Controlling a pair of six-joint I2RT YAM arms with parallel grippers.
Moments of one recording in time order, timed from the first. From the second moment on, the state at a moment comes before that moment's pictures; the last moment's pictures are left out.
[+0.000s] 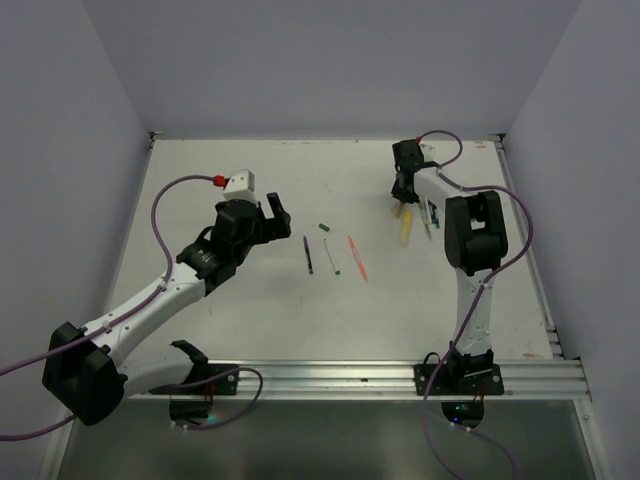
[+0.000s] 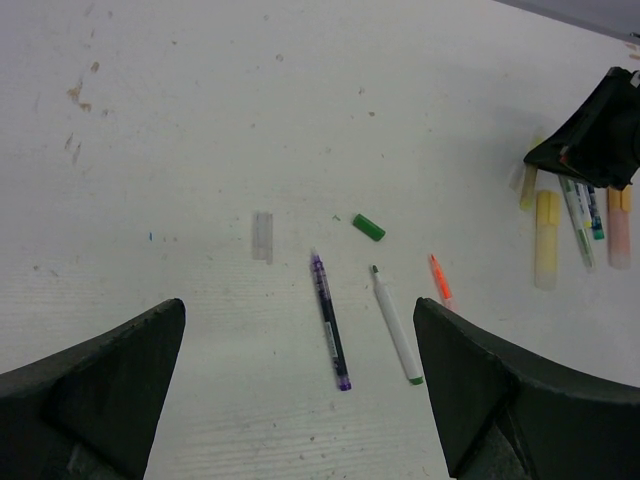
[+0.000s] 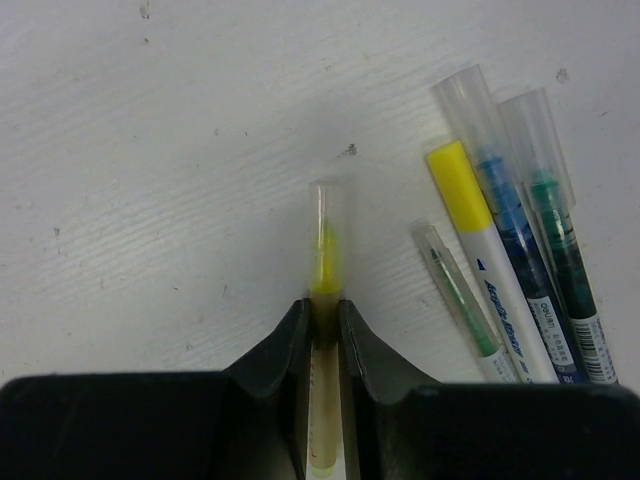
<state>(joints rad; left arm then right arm) -0.59 1.13 0.82 -0.15 -0.34 -0.56 0.22 2.22 1.68 -0.48 0.35 0.55</state>
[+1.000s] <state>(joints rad) -0.59 1.17 0.79 -0.11 -0.31 -0.54 0.35 2.13 1.50 -0.27 0.13 0.22</state>
